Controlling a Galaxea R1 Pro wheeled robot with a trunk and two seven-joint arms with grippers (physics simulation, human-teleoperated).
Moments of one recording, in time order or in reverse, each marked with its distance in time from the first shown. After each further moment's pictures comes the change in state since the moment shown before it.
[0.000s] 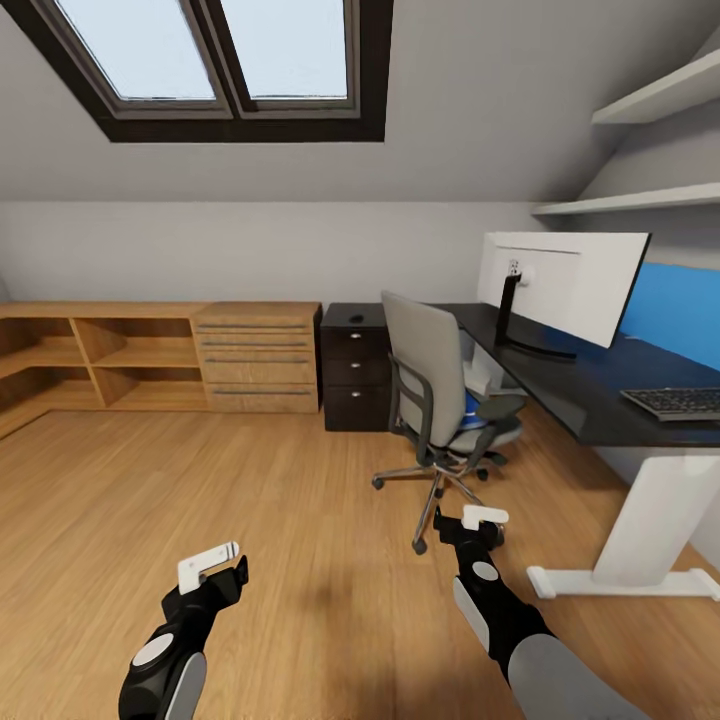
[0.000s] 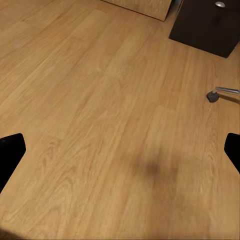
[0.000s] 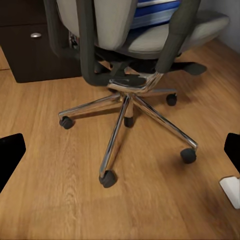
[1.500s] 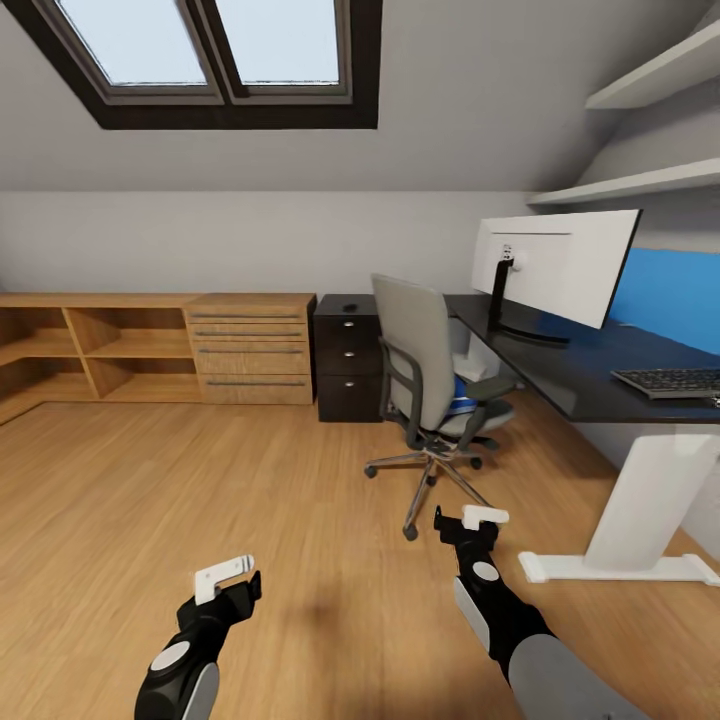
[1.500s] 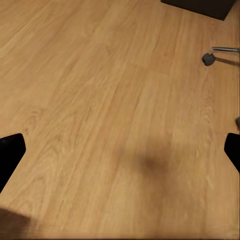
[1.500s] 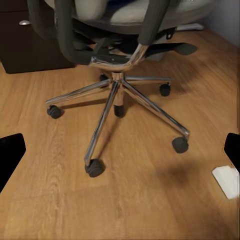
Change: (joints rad) left arm 0.000 0.003 -0.048 0.070 -0.001 0.003 -0.003; right arm 0.000 -0.002 -0.001 0.002 0.004 -0.003 0.001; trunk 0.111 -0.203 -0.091
